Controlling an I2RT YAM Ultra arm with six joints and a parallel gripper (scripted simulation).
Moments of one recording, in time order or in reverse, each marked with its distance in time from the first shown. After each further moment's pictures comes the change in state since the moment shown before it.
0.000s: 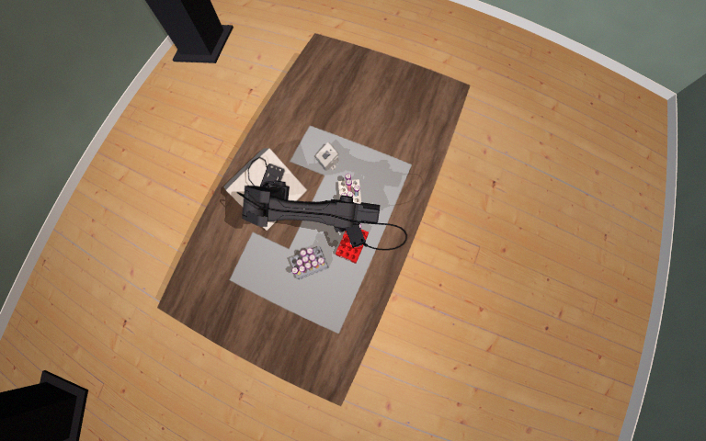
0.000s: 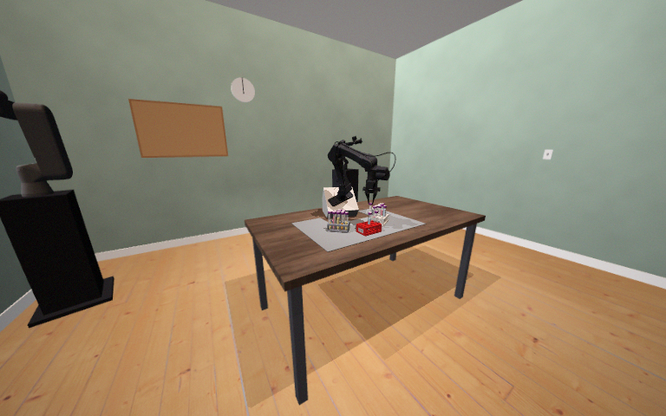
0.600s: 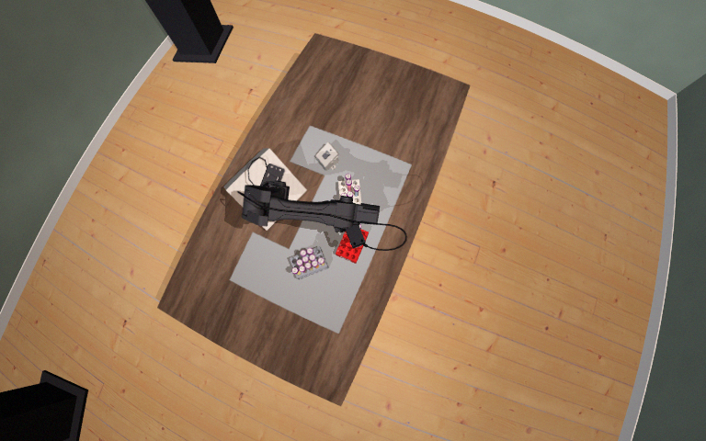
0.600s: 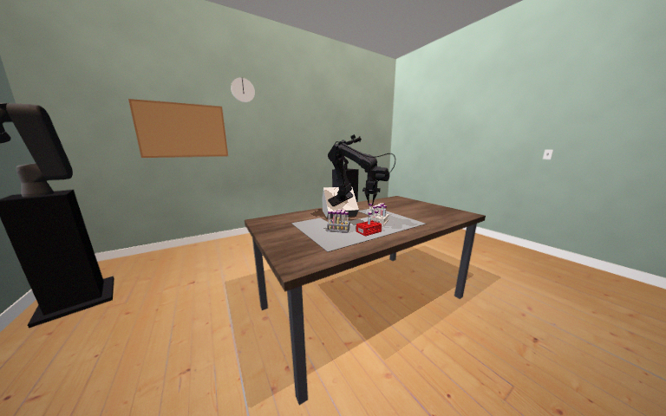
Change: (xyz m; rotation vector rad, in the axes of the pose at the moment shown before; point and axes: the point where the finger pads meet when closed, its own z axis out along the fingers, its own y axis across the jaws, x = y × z) arm -0.001 0.000 0.005 -0.003 -0.003 0.003
